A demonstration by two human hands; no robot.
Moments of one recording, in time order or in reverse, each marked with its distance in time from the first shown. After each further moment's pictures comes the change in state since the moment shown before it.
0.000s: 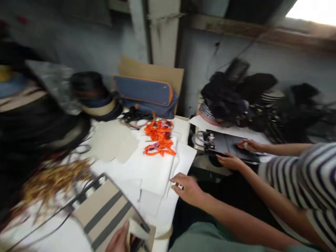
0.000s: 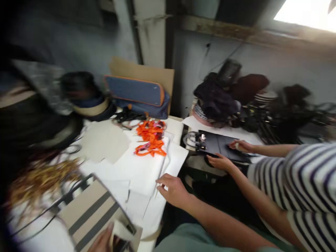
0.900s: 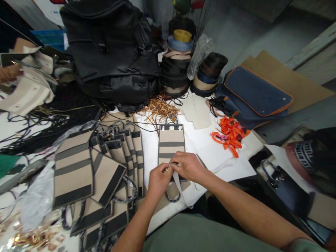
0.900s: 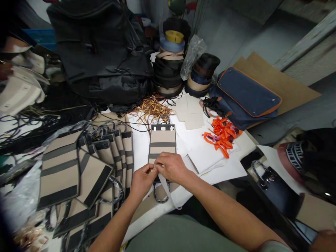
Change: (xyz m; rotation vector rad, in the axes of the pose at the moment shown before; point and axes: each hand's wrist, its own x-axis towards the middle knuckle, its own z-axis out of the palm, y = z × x) left_hand -0.063 -0.043 -0.124 -0.042 0.202 0.261; right_hand 0.009 -0.205 0.189 -0.272 -0.735 -0.536
